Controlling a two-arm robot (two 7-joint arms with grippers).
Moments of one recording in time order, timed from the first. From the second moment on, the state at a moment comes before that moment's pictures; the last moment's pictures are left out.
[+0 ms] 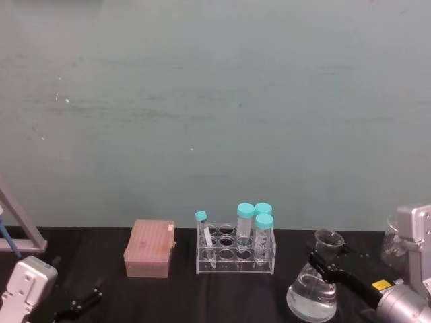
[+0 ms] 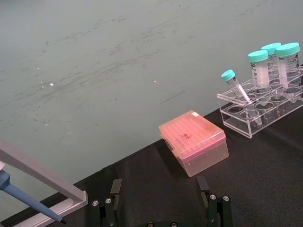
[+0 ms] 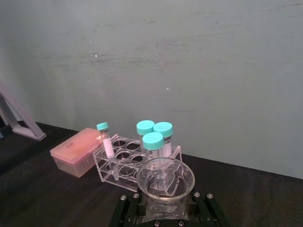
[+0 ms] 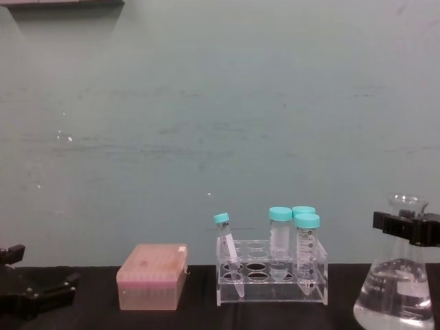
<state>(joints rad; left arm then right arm) -0.20 0.60 0.45 -1.41 -0.25 -0.12 0.03 0.25 0.35 -0.18 -1.42 0.42 0.14 0.34</state>
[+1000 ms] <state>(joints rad) -0.20 0.60 0.45 -1.41 -0.25 -0.12 0.03 0.25 0.36 -0.20 -1.43 0.43 0.15 0.34</state>
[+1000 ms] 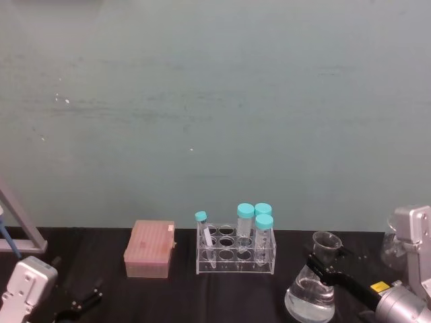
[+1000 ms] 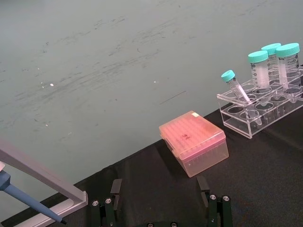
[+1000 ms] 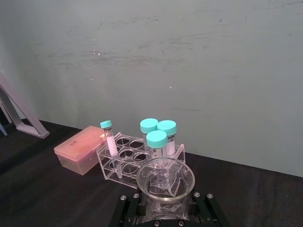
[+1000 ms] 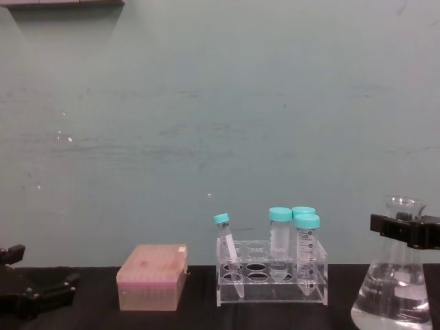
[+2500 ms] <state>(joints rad) -0.20 0.60 0.45 -1.41 -0.25 -0.12 0.03 0.29 0.45 -0.23 -1.44 0.49 0.17 0.32</state>
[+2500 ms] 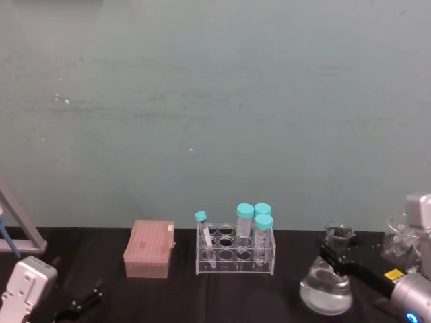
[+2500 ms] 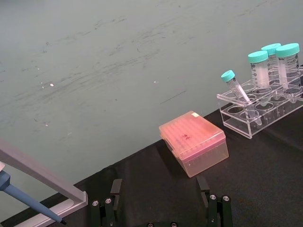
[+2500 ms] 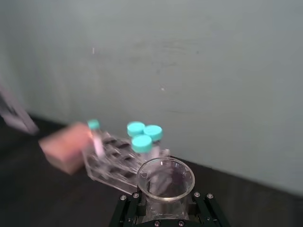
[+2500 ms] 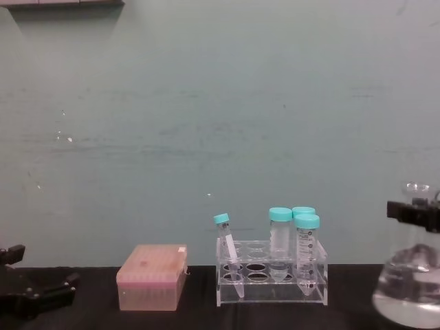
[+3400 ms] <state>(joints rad) -0.20 0.60 0.45 -1.41 -0.25 -0.12 0.03 0.34 0.61 -0.43 -1.45 -0.18 -0.05 0.17</state>
